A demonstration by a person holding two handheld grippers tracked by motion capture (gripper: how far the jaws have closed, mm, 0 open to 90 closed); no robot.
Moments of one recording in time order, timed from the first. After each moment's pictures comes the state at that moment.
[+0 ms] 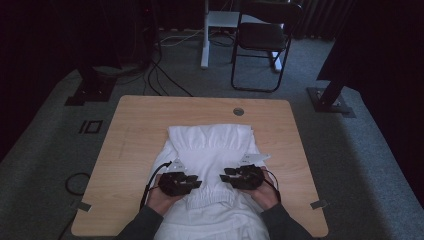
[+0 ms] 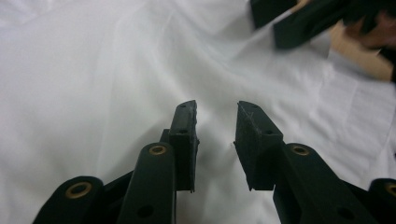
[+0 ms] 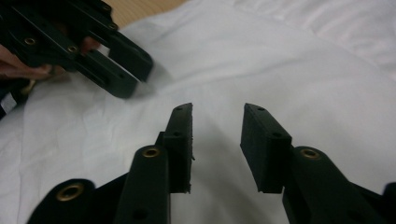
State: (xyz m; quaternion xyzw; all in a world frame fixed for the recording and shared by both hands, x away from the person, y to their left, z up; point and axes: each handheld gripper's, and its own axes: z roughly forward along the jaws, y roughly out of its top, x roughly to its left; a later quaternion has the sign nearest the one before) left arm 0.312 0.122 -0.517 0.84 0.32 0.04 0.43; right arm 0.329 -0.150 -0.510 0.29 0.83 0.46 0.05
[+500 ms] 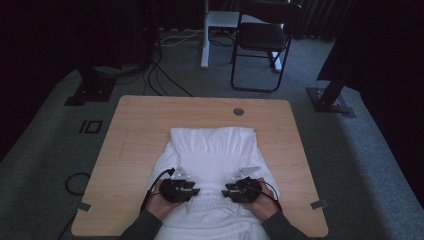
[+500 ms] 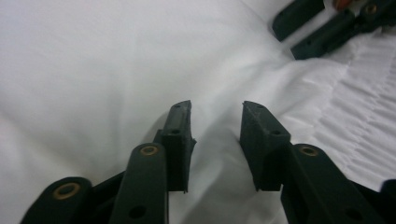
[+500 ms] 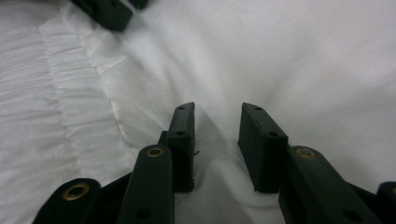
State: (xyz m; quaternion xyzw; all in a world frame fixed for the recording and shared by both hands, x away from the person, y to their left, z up) left arm 0.300 0.128 -0.530 0.86 0.32 0.07 0.38; right arm 0.307 -0.149 -0.546 0.28 0.88 0.37 0.05
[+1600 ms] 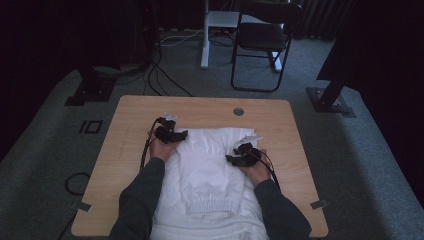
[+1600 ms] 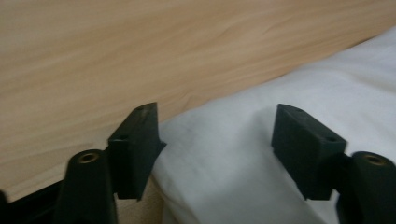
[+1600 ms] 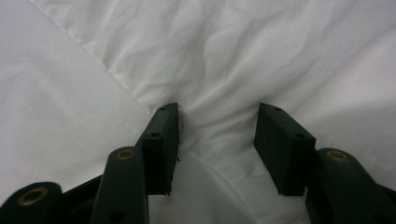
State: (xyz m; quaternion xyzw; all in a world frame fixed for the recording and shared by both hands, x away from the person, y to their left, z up) left arm 0.494 0.156 -0.533 0.76 0.51 0.20 0.34; right arm 0.420 -0.159 -0.551 0.39 0.83 0.37 0.13
